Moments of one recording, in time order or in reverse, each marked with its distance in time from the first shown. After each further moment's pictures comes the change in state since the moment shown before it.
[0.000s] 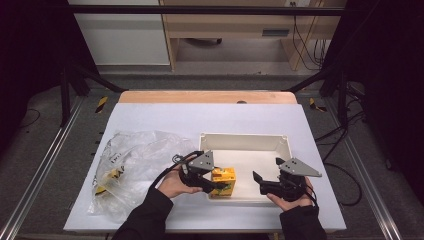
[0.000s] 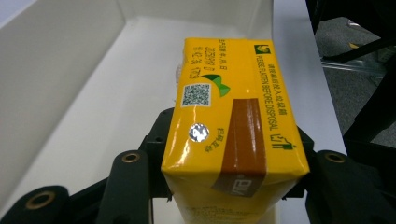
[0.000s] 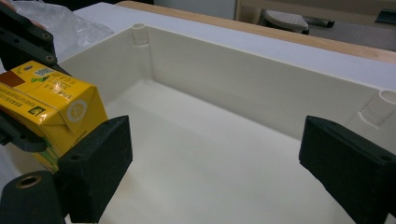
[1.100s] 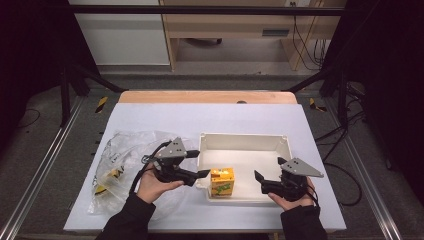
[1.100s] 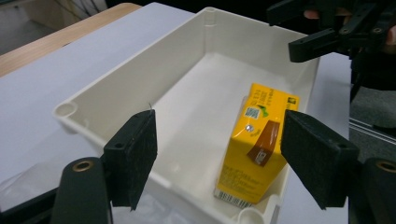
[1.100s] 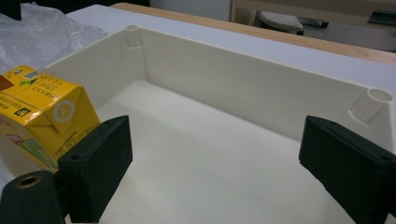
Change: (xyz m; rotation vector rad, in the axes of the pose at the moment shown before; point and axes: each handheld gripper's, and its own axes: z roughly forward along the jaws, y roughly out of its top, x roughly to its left) left arm -0.013 -0.004 -0.079 -0.157 0.276 -0.243; right arm -0.003 -0.001 -0.002 -0.007 -0.017 0.011
